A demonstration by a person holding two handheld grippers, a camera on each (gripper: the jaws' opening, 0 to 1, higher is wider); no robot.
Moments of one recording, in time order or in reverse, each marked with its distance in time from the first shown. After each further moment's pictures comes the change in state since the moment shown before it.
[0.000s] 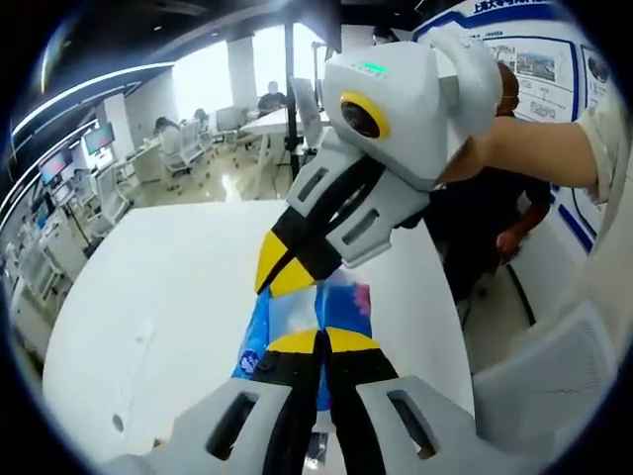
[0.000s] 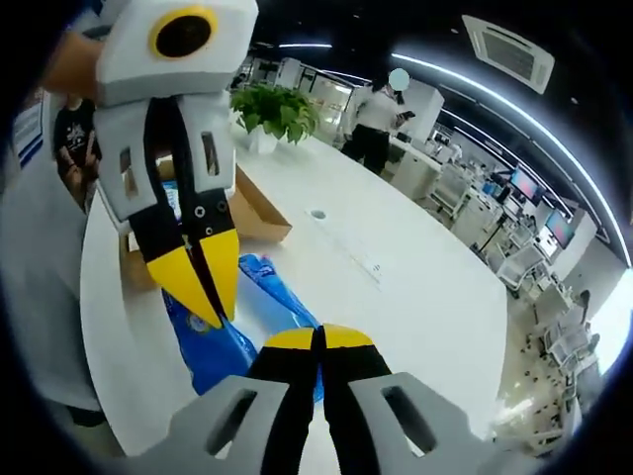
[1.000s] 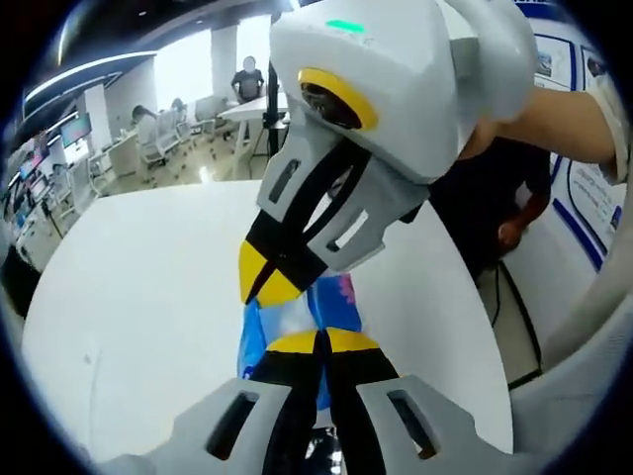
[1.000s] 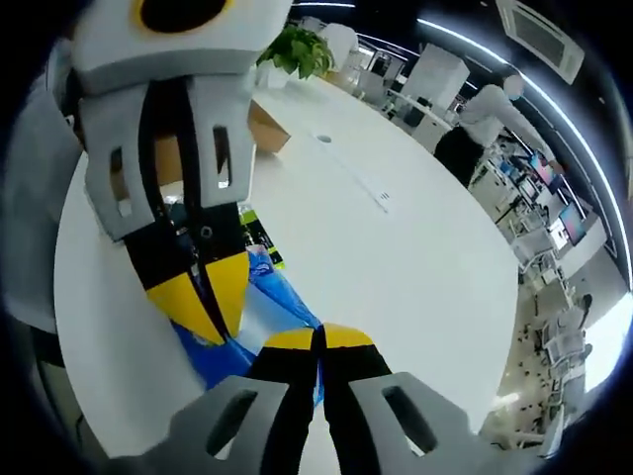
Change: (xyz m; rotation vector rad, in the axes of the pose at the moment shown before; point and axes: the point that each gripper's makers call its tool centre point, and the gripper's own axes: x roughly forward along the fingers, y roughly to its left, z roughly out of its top) left arm 0.115 0.003 -0.019 0.002 0.025 -0.100; right arm 0.034 -0.027 -0.106 -0.069 0.198 0.054
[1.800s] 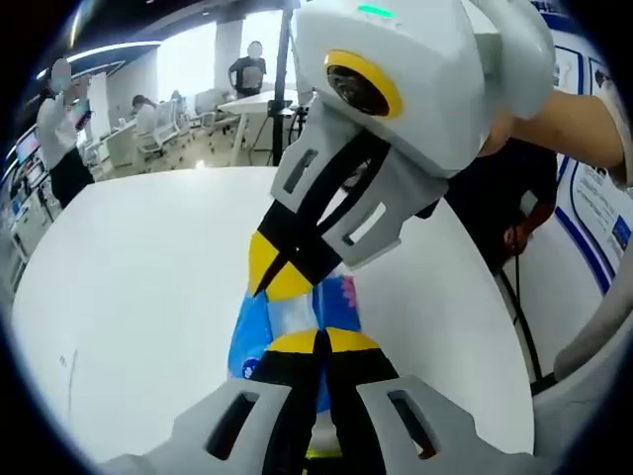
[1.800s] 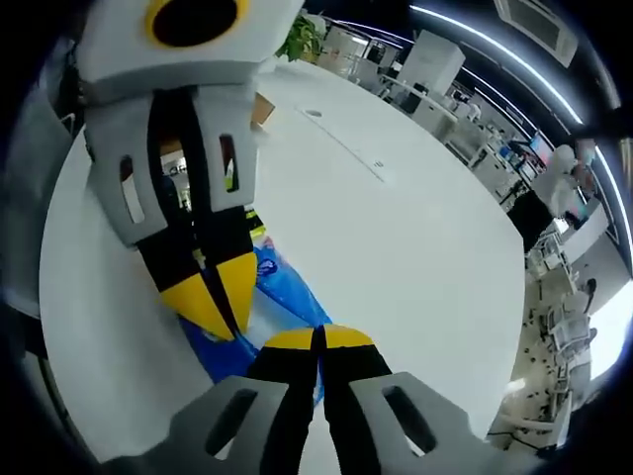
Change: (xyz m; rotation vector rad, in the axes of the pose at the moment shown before) left arm 0.035 0.015 -0.009 -0.038 -0.006 -0.038; right arm 0.022 -0.013 -0.033 0.041 0.038 0.004
